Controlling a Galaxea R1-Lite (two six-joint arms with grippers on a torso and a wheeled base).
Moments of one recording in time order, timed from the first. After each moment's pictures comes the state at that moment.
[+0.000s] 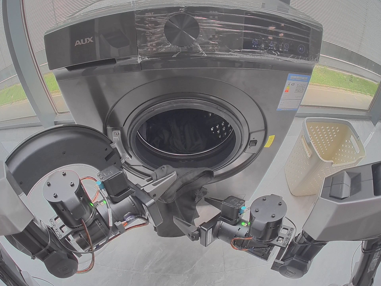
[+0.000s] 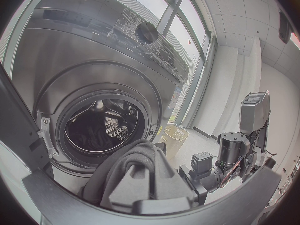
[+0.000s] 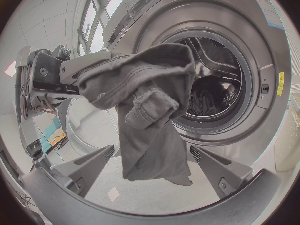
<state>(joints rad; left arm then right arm) -0.66 1.81 -0.31 -1.55 -0.11 -0.15 0.87 2.19 -0.55 -1.48 -0.06 0.18</state>
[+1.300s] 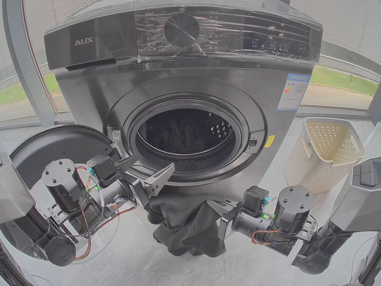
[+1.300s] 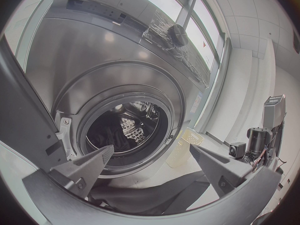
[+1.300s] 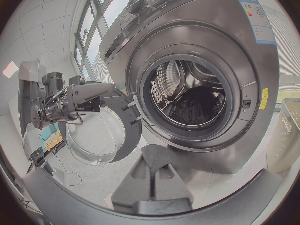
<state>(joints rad) -0.53 1.84 -0.35 -1.55 -0.10 -0.20 0.83 2.05 -0.45 -1.49 -0.08 0.17</state>
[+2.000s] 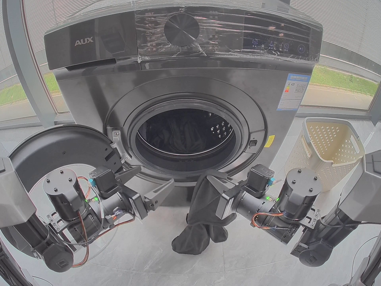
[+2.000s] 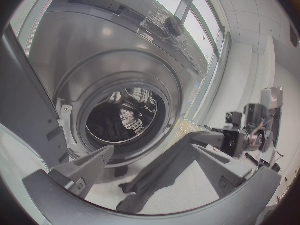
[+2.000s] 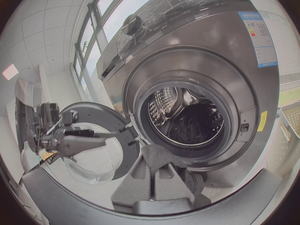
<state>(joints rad) -0.53 1.84 -0.28 -1.55 -0.12 -0.18 0.82 2.00 -0.55 -1.48 -0.11 0.17</state>
